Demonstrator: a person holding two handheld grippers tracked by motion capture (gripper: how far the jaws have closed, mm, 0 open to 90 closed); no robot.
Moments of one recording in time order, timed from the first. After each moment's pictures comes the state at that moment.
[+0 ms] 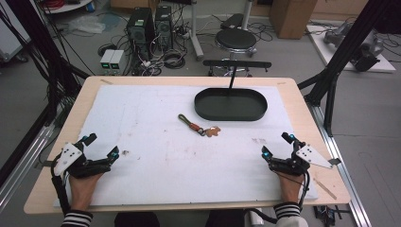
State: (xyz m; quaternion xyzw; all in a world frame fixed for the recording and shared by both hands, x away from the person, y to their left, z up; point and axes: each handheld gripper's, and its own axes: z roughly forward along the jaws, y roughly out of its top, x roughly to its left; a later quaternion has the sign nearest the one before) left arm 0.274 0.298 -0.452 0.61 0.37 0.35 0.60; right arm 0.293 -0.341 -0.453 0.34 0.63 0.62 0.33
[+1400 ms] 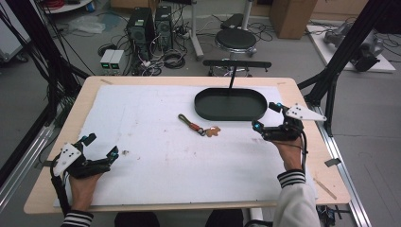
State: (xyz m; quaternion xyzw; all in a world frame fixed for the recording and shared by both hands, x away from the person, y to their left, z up) left arm 0.273 0.299 -0.453 0.60 0.37 0.35 0.61; right arm 0.363 -0.309 -0.363 0.29 0.70 0.60 0.25
